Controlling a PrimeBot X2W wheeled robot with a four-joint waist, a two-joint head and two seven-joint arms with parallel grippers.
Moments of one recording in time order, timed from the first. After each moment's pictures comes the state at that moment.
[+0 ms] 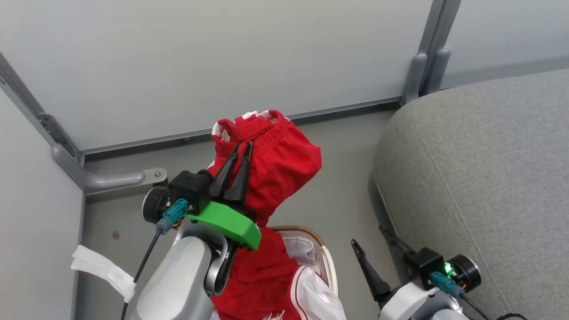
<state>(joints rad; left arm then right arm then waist) -0.42 0.05 -0.45 0.43 -0.39 -0.11 -0.26 -0.12 -0.07 0.31 0.36 0.10 0.13 -0.26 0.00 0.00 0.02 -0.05</state>
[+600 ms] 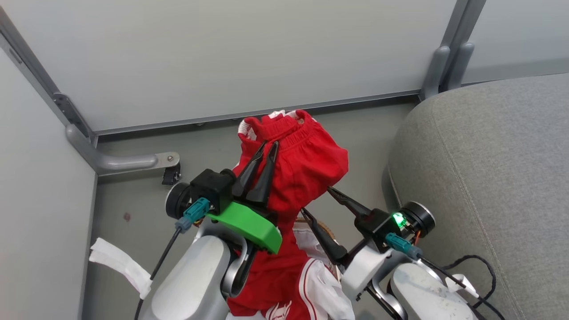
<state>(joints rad) -0.45 0.05 -0.57 0.39 -0.47 -0.09 -0.26 -0.36 -0.08 0.55 0.40 0.15 0.13 -0.26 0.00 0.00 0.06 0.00</state>
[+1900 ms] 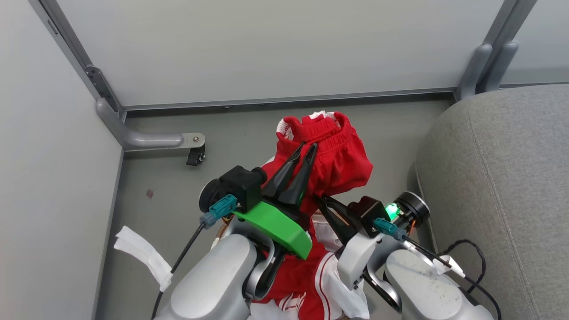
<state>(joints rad) -0.51 0.05 -0.75 0.35 -0.63 -0.05 -0.26 -0.48 -0.05 0.58 0.59 0.15 0.13 -0.26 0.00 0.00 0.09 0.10</state>
